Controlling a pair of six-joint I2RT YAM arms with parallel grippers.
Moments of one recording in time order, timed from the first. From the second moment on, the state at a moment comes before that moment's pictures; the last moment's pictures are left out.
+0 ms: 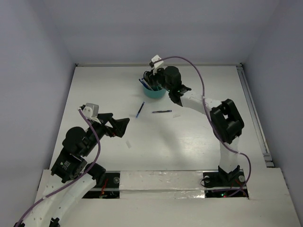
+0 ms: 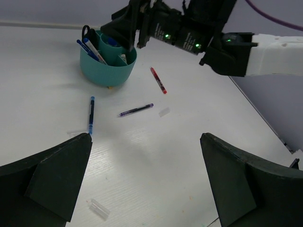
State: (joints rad) left arm -0.53 0.37 0.69 -0.37 0.01 -0.39; right arm 0.62 2.05 1.52 0.43 -0.11 -0.19
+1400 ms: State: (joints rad) left arm -0.53 0.44 0.68 -0.35 0.05 -0.39; right arm 0.30 2.25 1.83 -0.56 0.14 0.20
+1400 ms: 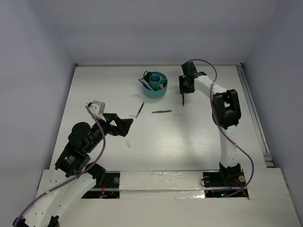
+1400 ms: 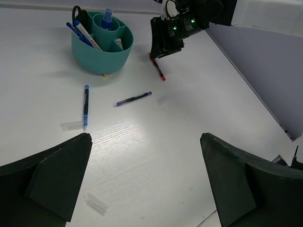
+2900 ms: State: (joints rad) left arm -0.52 0.55 0.66 -0.31 0.23 -0.39; right arm 0.87 1.41 0.93 0.64 -0.07 0.66
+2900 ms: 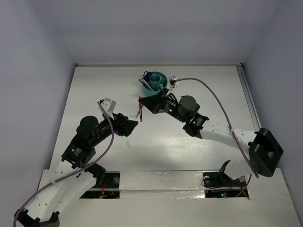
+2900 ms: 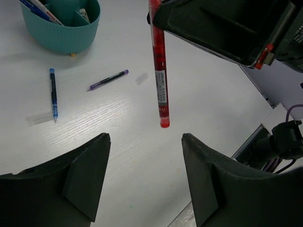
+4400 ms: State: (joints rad) left arm -0.46 0.55 0.66 -0.29 0.25 -0.40; right arm 0.91 1.47 0.93 0.73 -0.27 0.74
